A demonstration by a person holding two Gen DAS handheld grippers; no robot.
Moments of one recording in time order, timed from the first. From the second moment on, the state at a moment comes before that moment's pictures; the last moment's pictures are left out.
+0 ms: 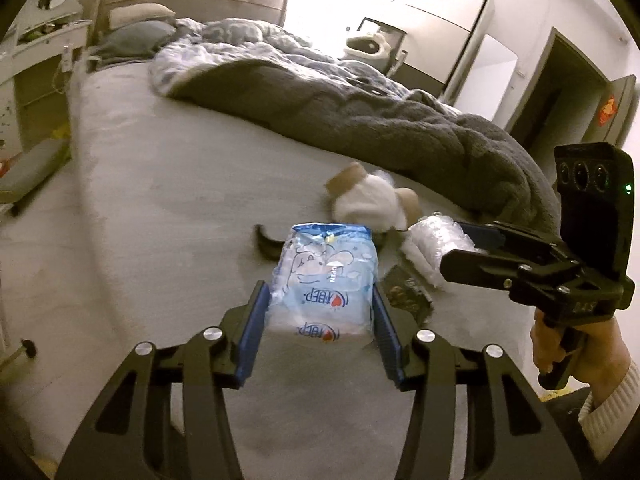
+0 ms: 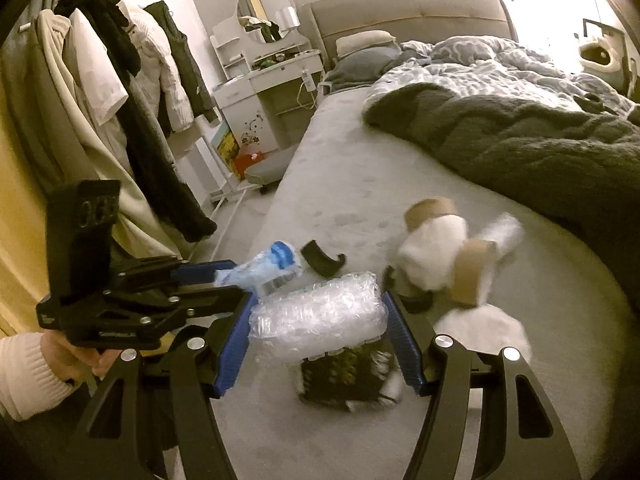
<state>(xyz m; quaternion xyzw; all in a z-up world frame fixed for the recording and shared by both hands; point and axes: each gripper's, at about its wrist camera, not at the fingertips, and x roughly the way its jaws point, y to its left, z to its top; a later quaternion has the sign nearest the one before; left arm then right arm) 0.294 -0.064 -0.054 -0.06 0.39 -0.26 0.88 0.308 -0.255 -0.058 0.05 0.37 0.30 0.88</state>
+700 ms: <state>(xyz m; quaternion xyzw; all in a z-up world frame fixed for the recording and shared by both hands) 0.235 0.052 -0.096 -0.02 0.45 -0.15 0.88 0.311 -0.119 -0.066 0.02 0.39 0.35 0.85</state>
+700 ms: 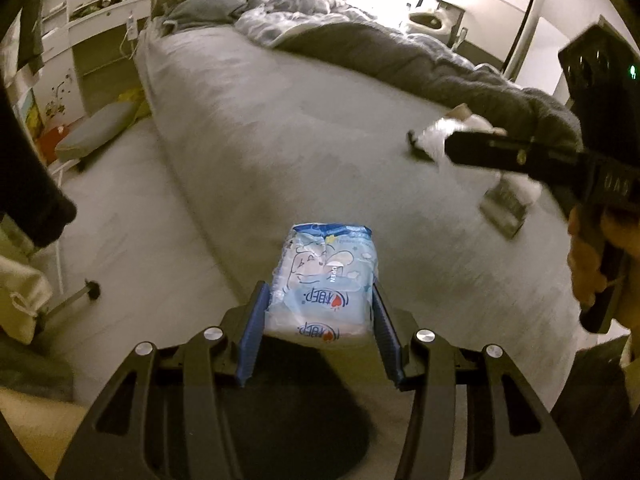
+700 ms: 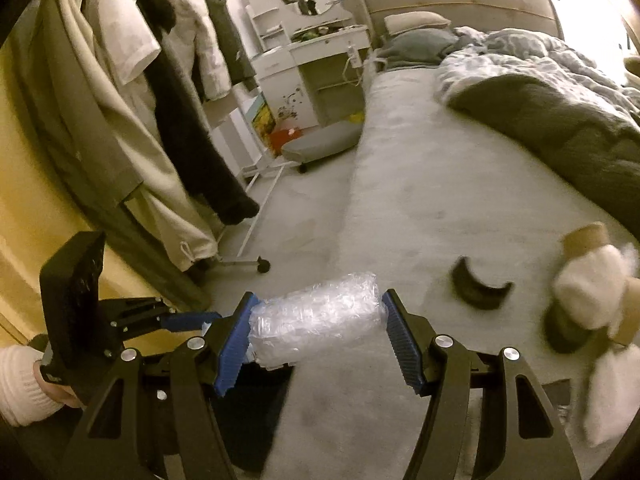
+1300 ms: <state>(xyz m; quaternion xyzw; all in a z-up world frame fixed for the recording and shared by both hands) 0.206 0.108 -0.196 -0.06 0.57 -0.12 0.81 0.302 -0.024 -0.096 -0.03 0.44 0.38 0.81</state>
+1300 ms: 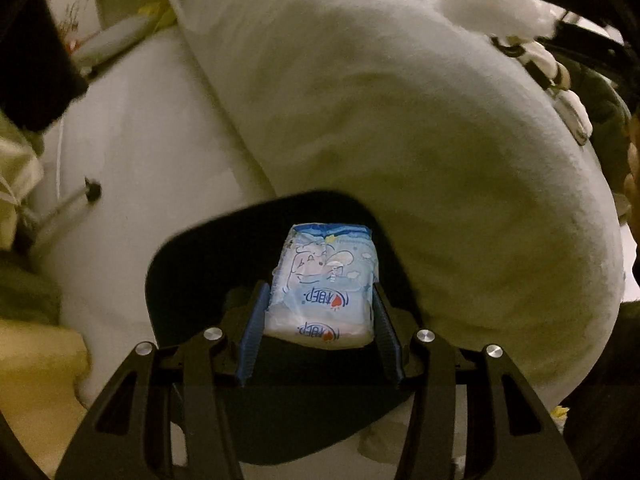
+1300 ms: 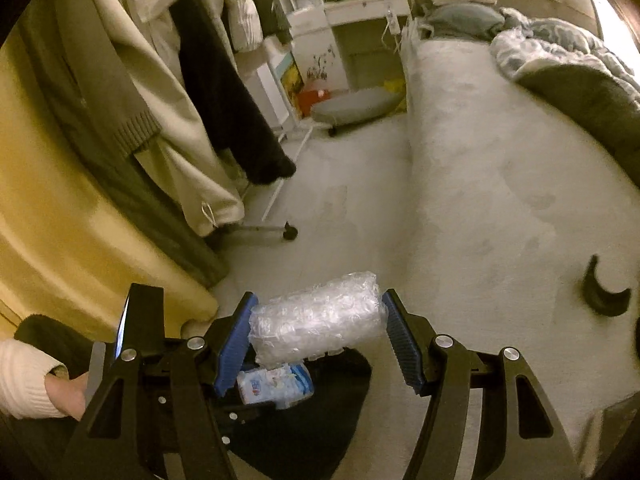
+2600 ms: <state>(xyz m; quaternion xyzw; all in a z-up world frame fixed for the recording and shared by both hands) 0.190 0.195 -0.160 -0.10 0.53 -0.06 0.84 0.284 0.073 -0.210 -0.17 0.59 0.37 0.70</state>
